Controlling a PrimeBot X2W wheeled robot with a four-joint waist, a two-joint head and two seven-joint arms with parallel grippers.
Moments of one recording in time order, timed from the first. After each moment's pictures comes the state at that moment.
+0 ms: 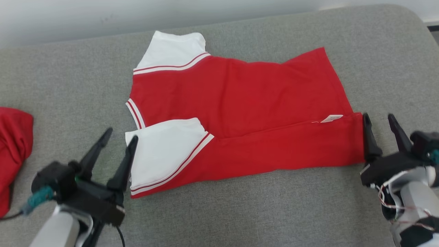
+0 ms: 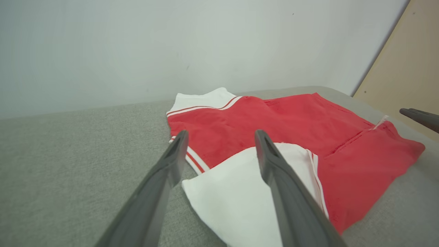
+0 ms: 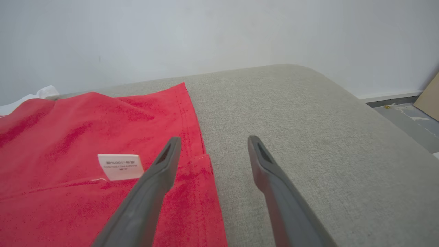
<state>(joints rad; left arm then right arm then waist) -0.48 0.37 -0.36 0.21 -0.46 -0.13 -0.26 -0.53 -0.34 0.20 0.60 0.34 0.13 -0.26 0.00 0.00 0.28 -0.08</state>
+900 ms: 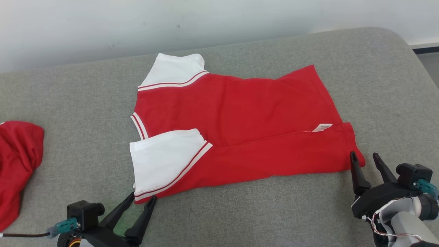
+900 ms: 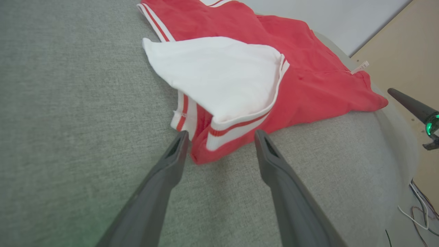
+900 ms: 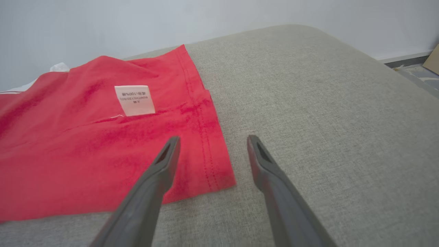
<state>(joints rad) -0.24 0.35 -0.39 0.15 -0.64 -0.11 0.01 -0.41 -0.35 0.30 0.65 0.48 0.13 -0.26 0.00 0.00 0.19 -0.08</state>
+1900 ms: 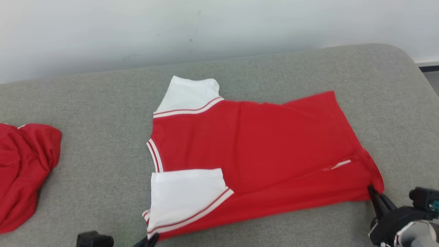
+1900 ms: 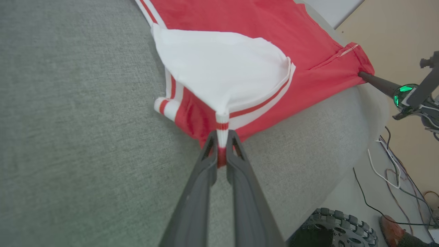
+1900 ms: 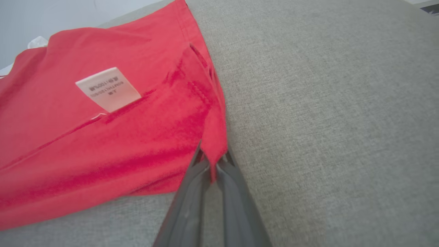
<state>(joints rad) -0.09 0.45 -0.46 -0.02 -0.69 -0.10 0.11 -0.38 -0.54 0.67 0.71 0.92 0.13 -0.26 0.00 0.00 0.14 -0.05</state>
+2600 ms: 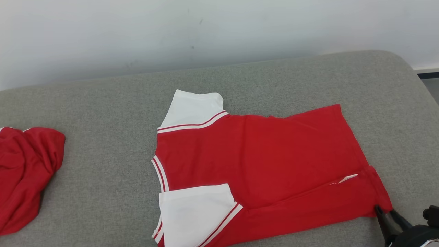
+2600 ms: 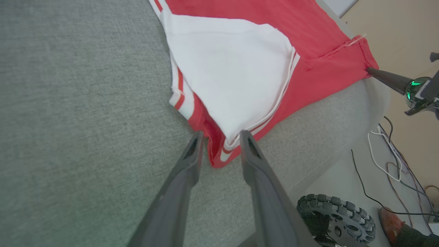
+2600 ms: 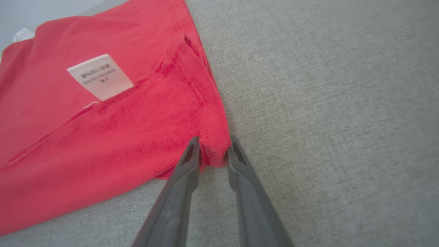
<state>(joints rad) -0.01 0.43 -0.51 -0.03 -0.65 -0.07 0.05 -0.28 -0.66 0.79 0.62 1.11 0.13 -0.26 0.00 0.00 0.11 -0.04</state>
